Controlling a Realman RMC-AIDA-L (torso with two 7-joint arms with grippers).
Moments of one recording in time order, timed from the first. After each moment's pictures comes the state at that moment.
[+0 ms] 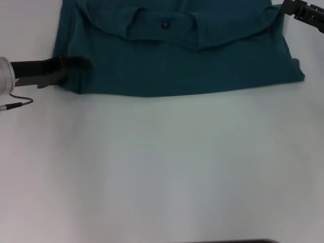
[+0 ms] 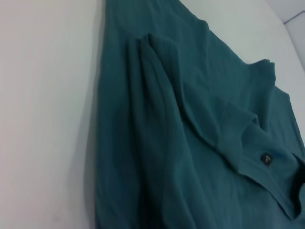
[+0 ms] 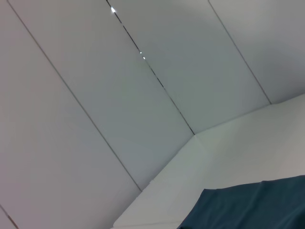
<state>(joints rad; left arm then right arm) -0.60 -2.05 -2.38 -0.60 -0.98 1.11 -2.43 0.40 2.02 -0.57 -0.66 -1.69 -1.52 1.70</state>
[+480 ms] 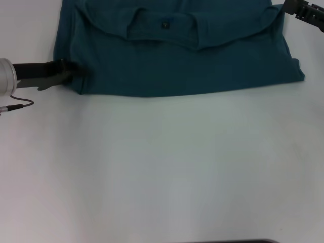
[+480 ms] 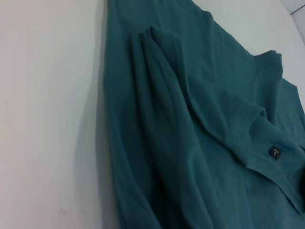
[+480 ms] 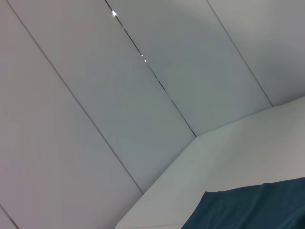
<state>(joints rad) -0.61 -2.05 -2.36 -0.61 -0.95 1.10 -2.45 0.40 2.02 -0.56 -0.66 -1.69 -1.53 1.70</state>
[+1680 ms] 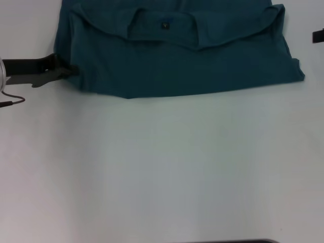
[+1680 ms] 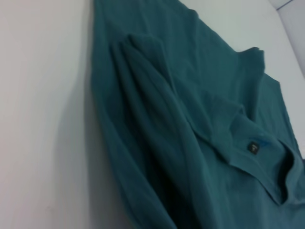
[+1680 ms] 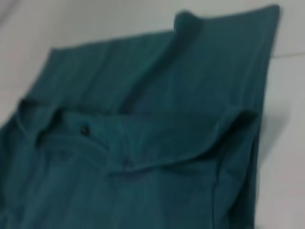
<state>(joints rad) -0.60 -2.02 -2.37 -0.64 -0.96 1.20 -2.46 0.62 1.85 -0.57 -0.87 -2.46 -1.51 2.32</state>
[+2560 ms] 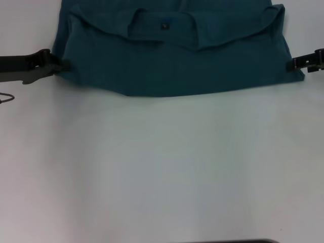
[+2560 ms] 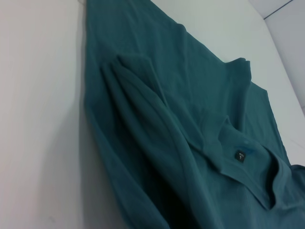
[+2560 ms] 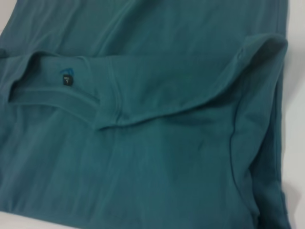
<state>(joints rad) -0.57 -2.02 -2.41 -0.71 -0.96 1.26 -2.45 0.63 1.93 -0.65 -0.82 -2.54 -1.41 2.37</state>
